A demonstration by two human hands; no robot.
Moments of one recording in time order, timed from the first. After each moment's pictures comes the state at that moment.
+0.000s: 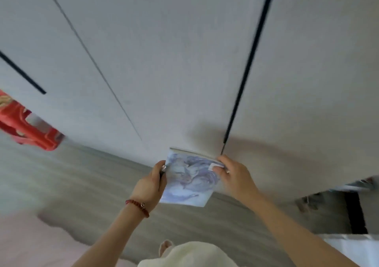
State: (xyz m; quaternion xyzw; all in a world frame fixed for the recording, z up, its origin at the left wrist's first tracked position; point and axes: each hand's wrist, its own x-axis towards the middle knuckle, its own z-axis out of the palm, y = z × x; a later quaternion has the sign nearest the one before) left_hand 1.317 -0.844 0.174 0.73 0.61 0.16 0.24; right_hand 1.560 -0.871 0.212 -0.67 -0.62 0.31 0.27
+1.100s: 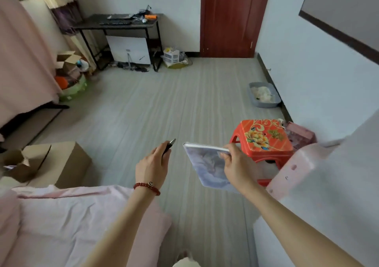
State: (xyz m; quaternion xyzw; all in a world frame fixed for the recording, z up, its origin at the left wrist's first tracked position) left_hand 0.470 -0.636 0.277 0.17 0.94 0.28 -0.13; right_hand 0.554 -0.427 0.277 -0.18 -0.93 0.29 0.16
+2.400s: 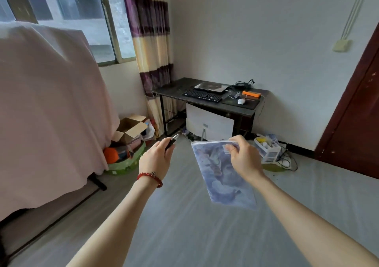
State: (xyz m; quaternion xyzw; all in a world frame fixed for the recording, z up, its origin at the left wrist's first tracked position) left_hand -0.781 -0.656 0.361 -0.01 0.92 0.25 -0.31; right_hand -0.805 -0.425 0.366 0.07 -0.89 0.39 0.21
